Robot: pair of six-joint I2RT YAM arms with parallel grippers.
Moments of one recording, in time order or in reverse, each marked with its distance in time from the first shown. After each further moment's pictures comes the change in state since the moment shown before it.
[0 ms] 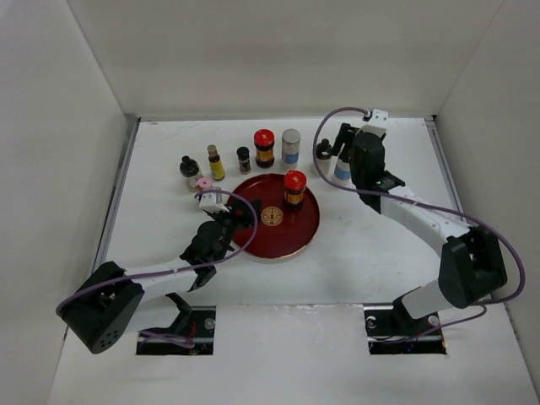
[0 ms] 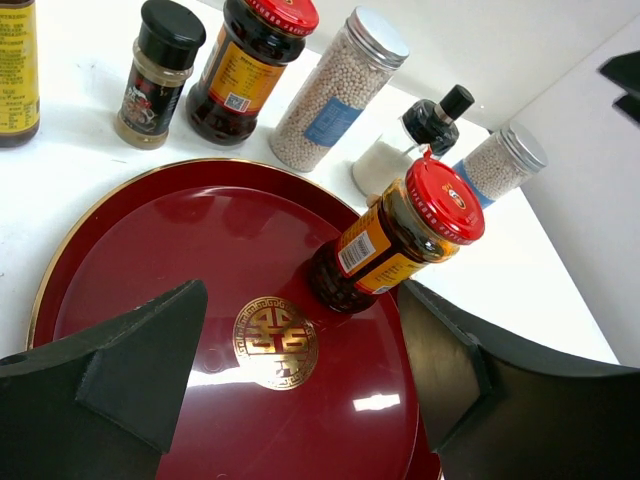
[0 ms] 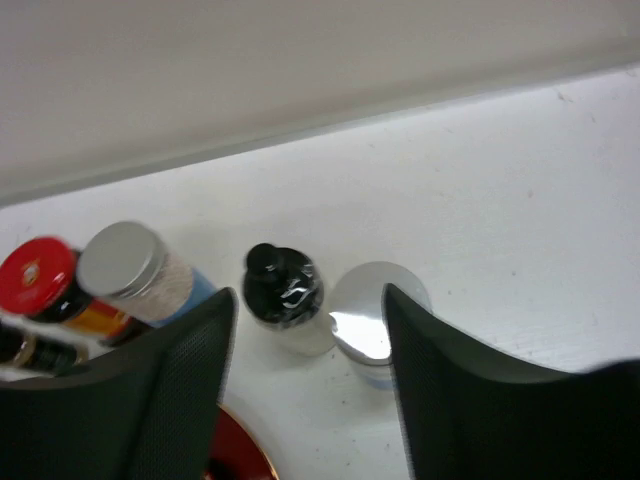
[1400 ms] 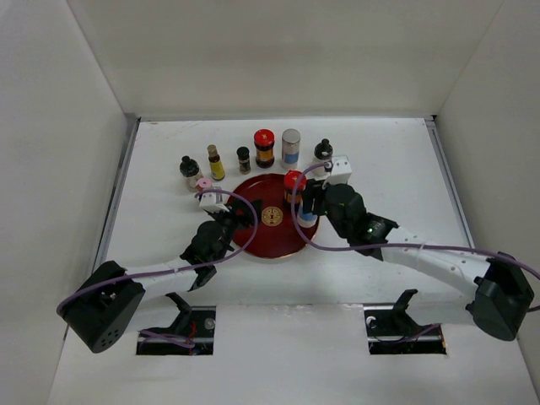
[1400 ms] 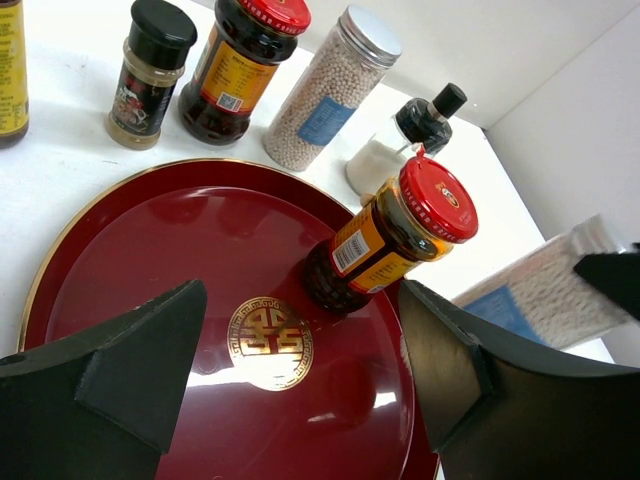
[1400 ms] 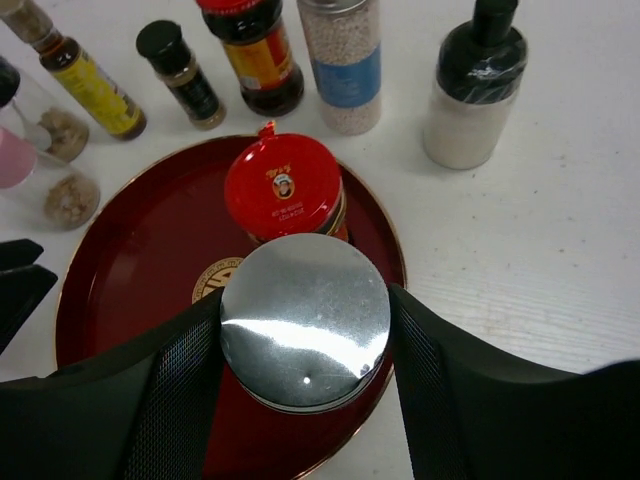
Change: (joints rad) left arm 0.006 0.007 0.000 0.014 0.017 -0.001; right arm 0.375 -0.250 -0.244 -0.161 0.033 0.032
